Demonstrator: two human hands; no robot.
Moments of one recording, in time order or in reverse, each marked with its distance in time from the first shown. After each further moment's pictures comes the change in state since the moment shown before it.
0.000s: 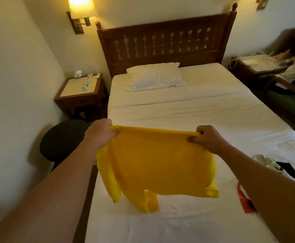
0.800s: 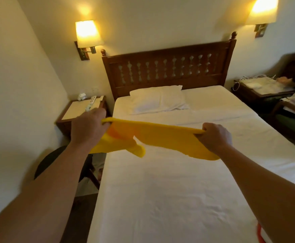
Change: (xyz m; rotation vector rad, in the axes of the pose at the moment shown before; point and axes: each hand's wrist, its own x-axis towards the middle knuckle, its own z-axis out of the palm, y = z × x) left_hand 0.101 0.018 -0.082 0.253 0.673 0.338; right_hand 0.117 -0.061 -0.050 -0.426 0.354 -0.056
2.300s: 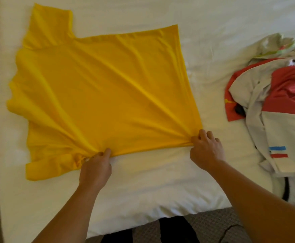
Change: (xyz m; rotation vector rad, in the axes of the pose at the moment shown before) left_hand -0.590 0.257 0.227 0.002 -1.213 -0.105; right_hand -0.395 0.329 0.317 -0.475 -0.724 0.035
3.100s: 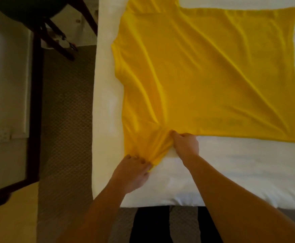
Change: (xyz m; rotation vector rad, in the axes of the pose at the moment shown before) left_hand -0.097 -0.210 0.053 -0.091 -0.049 0.525; right_hand -0.037 -0.376 -0.010 1.004 -0.228 0.442
